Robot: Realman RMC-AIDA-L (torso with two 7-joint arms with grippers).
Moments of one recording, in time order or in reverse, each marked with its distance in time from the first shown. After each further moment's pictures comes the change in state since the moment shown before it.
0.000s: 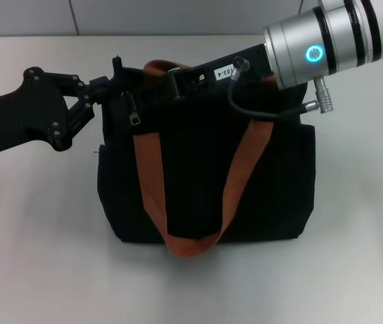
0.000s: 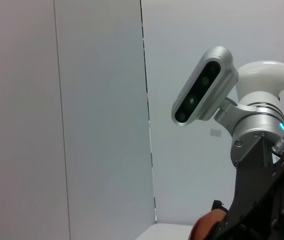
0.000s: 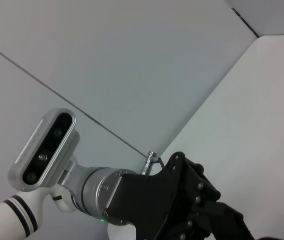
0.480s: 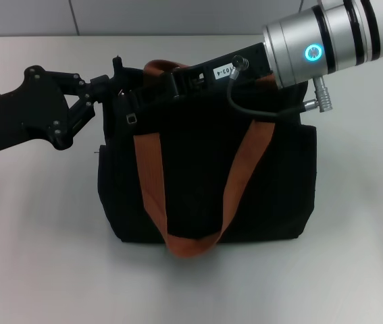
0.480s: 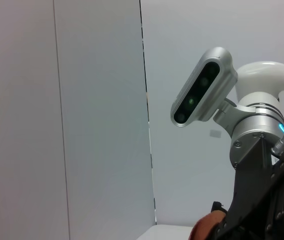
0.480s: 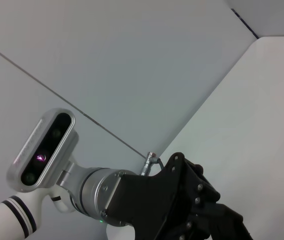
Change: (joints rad) left arm -0.003 -0.001 0.000 0.002 -0.001 0.000 0.000; right arm 0.002 0.000 0.000 0.001 -0.001 0.004 0.000
